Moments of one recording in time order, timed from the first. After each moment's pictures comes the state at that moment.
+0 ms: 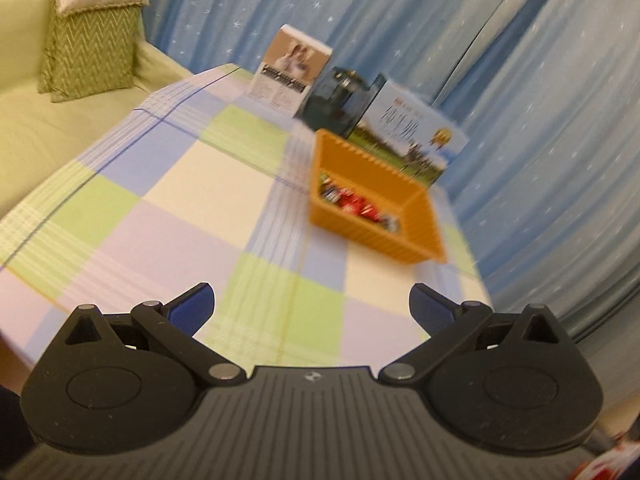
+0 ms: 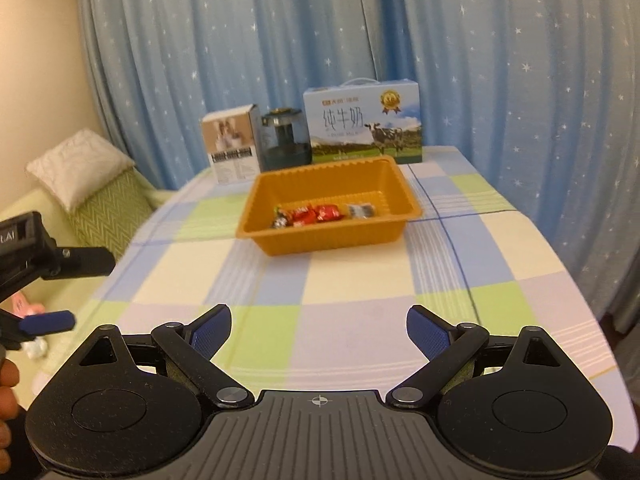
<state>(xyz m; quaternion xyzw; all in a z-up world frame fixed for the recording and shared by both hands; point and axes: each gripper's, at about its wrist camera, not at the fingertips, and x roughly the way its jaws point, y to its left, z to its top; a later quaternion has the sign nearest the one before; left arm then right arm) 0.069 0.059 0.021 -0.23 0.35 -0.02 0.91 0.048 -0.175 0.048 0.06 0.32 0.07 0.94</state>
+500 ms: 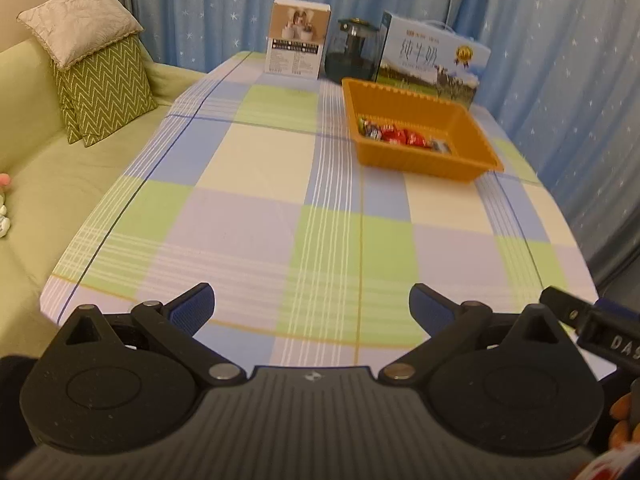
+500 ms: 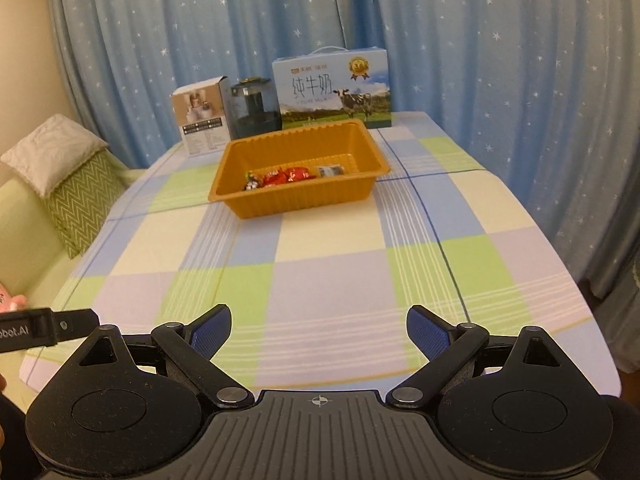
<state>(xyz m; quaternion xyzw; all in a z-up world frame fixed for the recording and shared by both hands) 0.041 0.037 0.007 -0.07 0.40 0.01 0.91 0.021 -0.179 0.042 0.07 0.36 0.02 0.93</state>
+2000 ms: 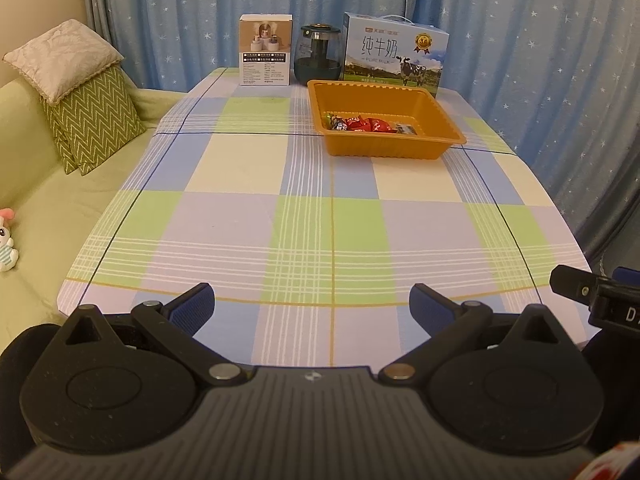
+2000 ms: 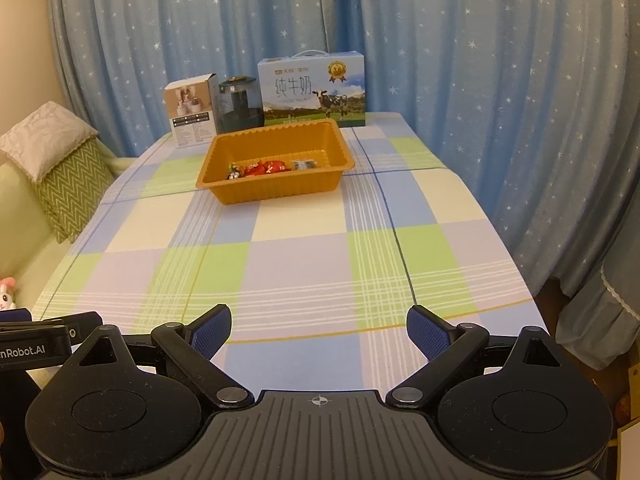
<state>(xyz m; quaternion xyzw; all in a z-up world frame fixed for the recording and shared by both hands) -0.008 0.004 0.029 -0.02 0.39 -0.01 0.92 -0.030 -0.192 0.072 0.05 0.37 0.00 0.93</state>
